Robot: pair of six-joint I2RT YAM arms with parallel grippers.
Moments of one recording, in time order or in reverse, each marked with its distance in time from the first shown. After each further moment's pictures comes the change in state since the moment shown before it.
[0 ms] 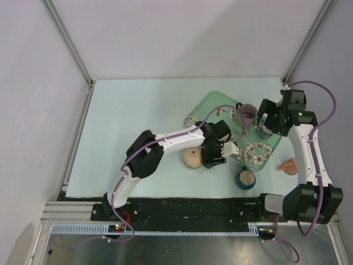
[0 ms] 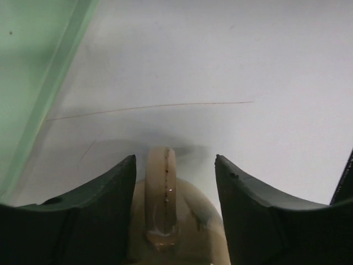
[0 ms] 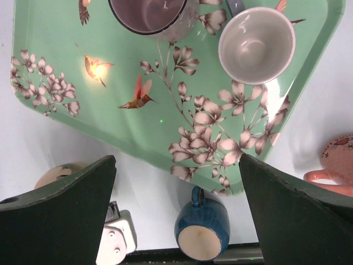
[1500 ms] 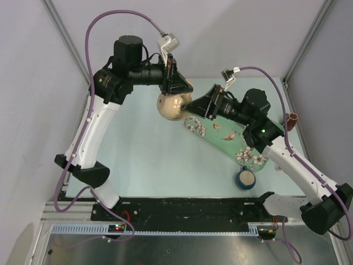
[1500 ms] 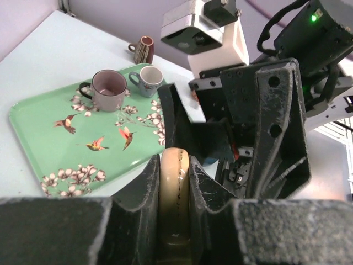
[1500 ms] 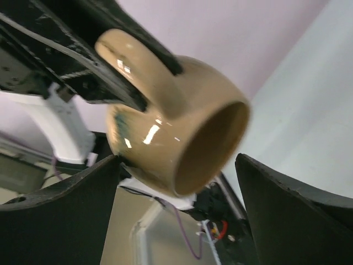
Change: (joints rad) left arm 0.465 -0.558 0.433 -0.027 0.478 -0.616; right arm 0.699 -0.095 -0.055 0.914 -0.449 0.634
